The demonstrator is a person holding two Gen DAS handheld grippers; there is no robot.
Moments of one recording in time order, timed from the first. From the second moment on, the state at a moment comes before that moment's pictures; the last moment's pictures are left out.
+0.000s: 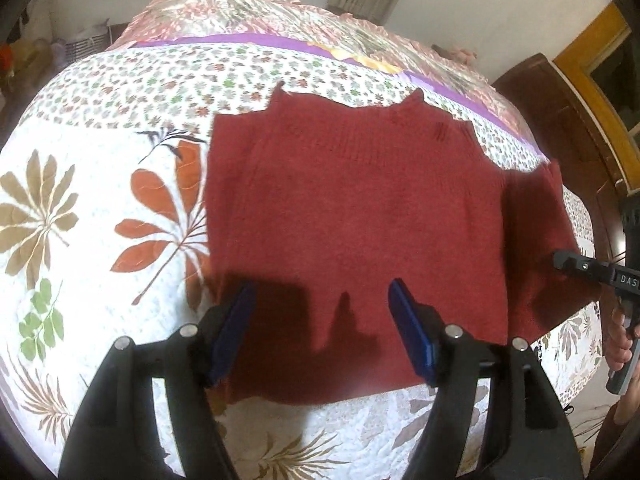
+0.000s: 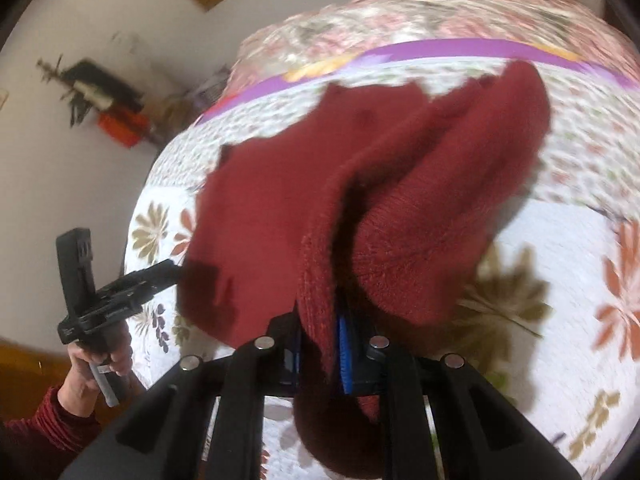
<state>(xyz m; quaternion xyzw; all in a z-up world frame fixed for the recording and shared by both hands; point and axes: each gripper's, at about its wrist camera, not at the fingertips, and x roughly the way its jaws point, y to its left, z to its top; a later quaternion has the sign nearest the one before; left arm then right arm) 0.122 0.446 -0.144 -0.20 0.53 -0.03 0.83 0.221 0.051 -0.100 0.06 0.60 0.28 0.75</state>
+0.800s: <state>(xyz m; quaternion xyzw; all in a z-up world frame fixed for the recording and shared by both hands) 0.163 0.399 -0.138 -0.25 0.52 -0.11 0.81 0.191 0.044 -0.098 0.05 0.60 0.28 0.75</state>
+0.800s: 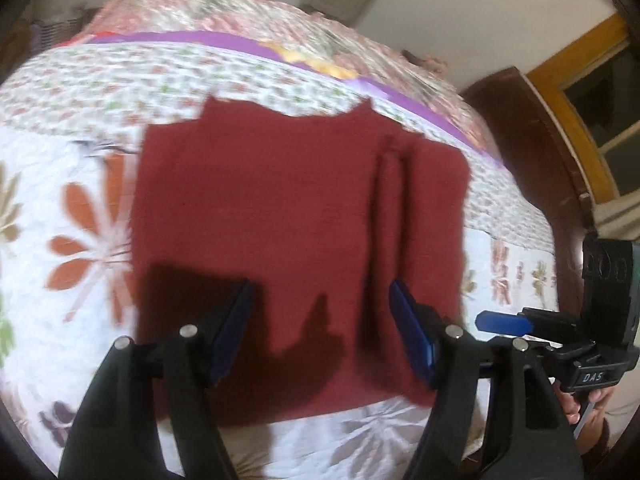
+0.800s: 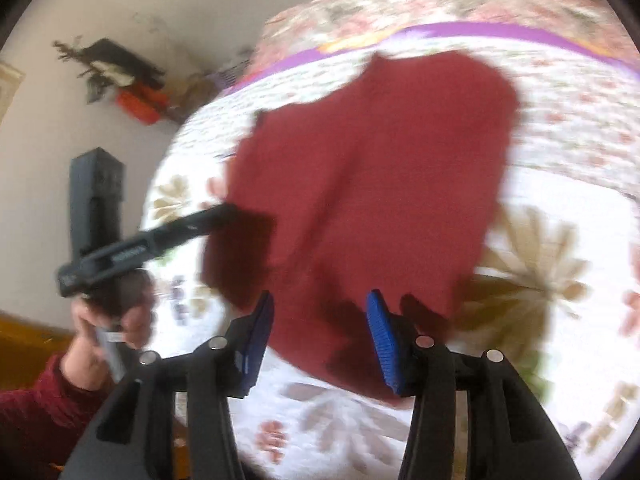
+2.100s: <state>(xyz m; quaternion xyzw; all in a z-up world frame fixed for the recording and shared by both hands) 0.227 0.324 -0.189 -0.29 0.57 -0.20 0.75 0.202 -0.057 -0.181 0.11 0.64 0.17 0.75</state>
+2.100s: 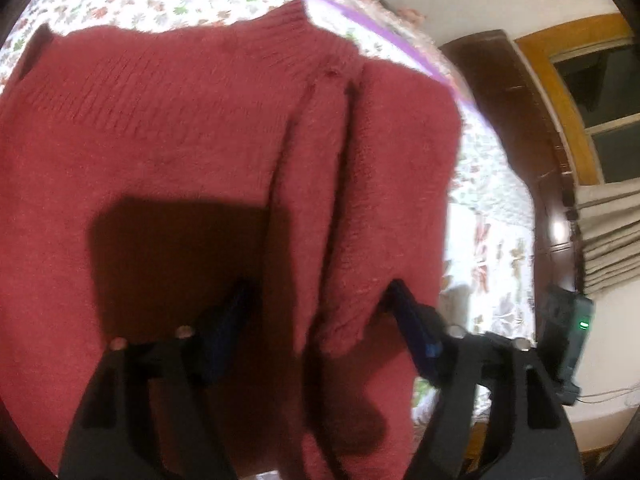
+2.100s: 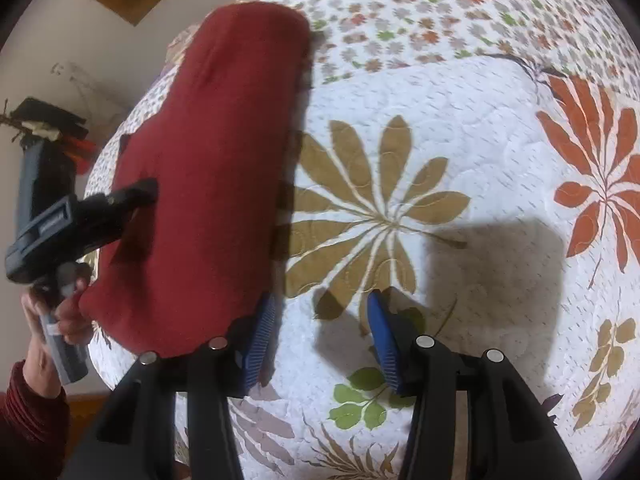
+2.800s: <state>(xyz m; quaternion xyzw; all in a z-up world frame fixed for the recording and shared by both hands) 0.167 0.419 -0.095 -0.25 0.45 -0.15 0.84 0.220 -0.028 -0.179 0.11 0.63 0.18 0.74</state>
